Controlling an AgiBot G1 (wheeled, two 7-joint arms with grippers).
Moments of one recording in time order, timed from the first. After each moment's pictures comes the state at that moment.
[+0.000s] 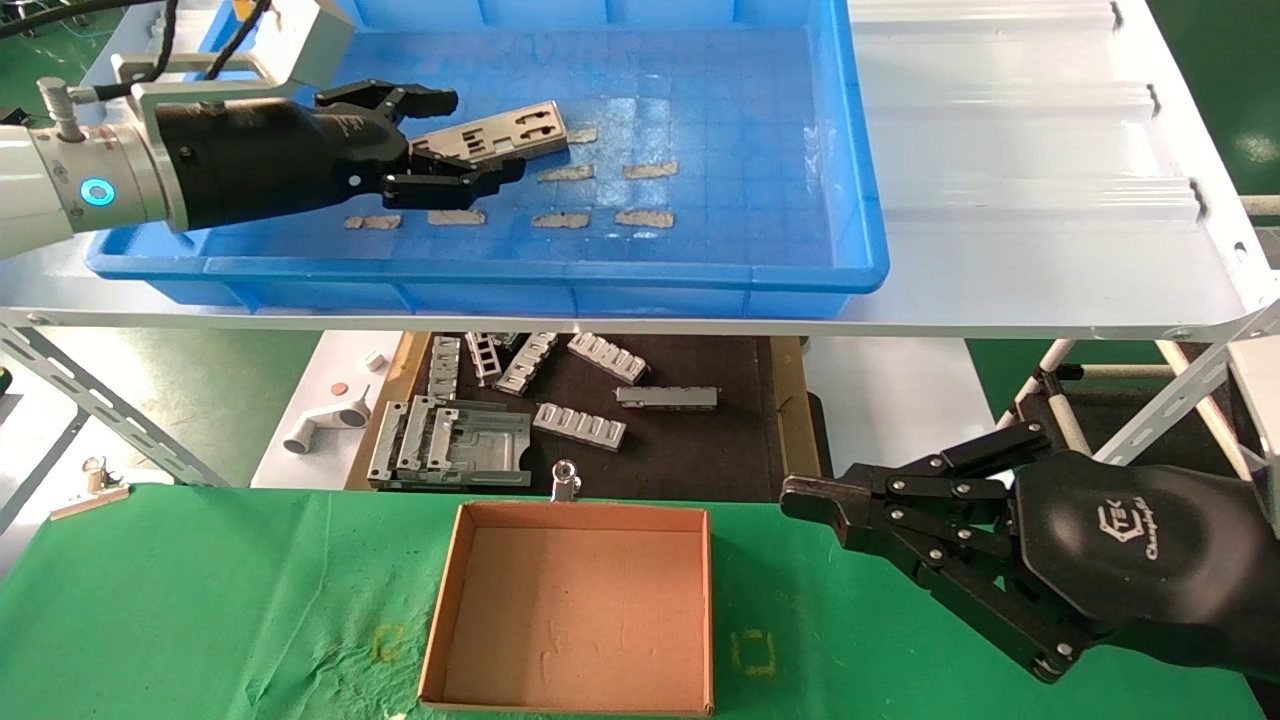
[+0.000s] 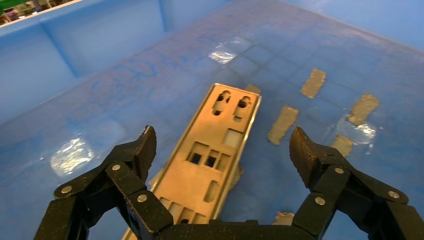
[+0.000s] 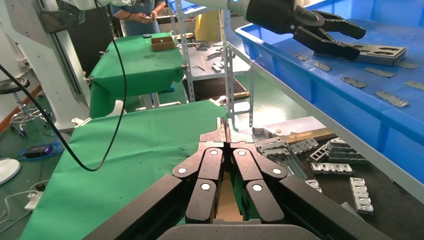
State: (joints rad) left arm -1.92 1.09 0.50 -0.05 1.25 1.22 0.21; right arm 1.10 -0.54 -0.44 1.23 -0.61 -1.41 0.10
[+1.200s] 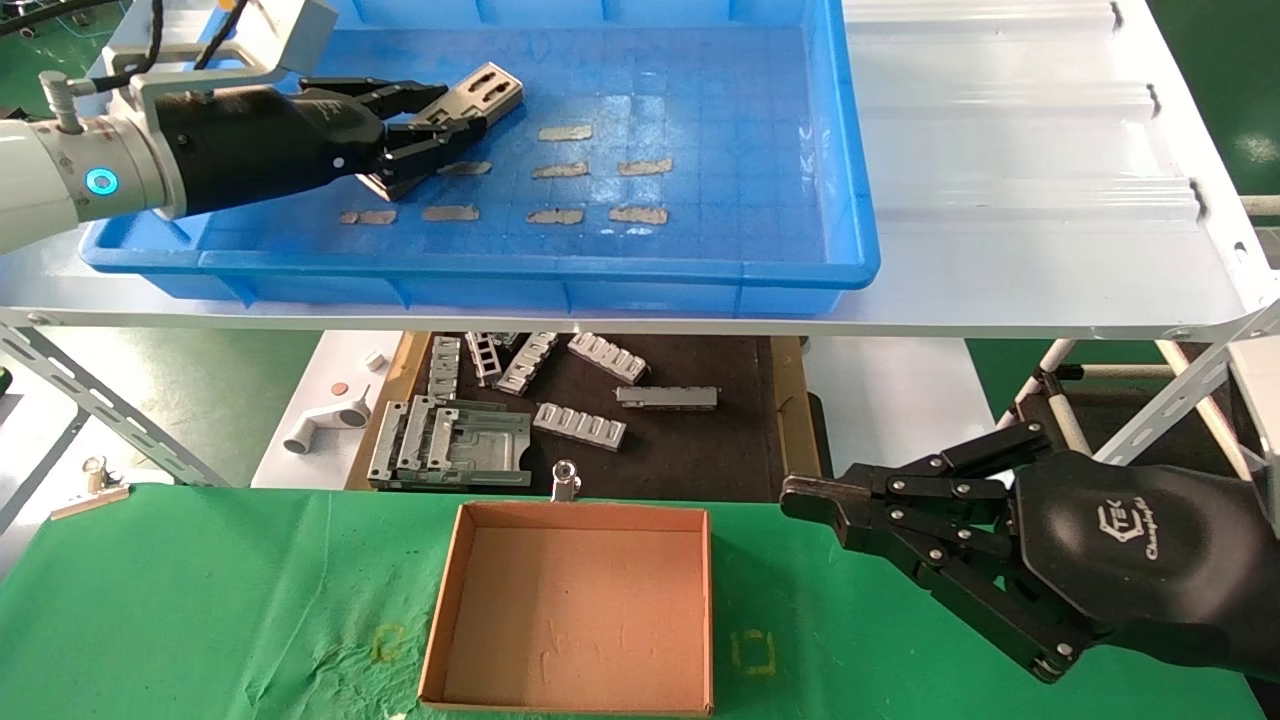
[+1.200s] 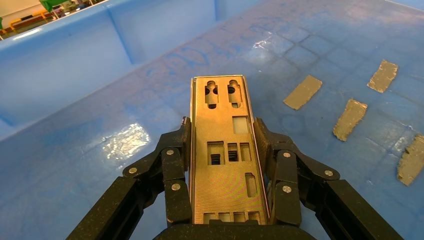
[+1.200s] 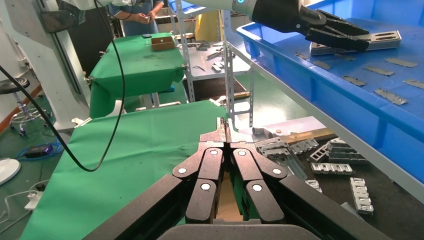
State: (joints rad) left arm -1.92 1.10 0.49 0.00 1.25 1.10 0.25; right arm 1.10 -0.54 -0.44 1.23 -0.61 -1.41 0.10
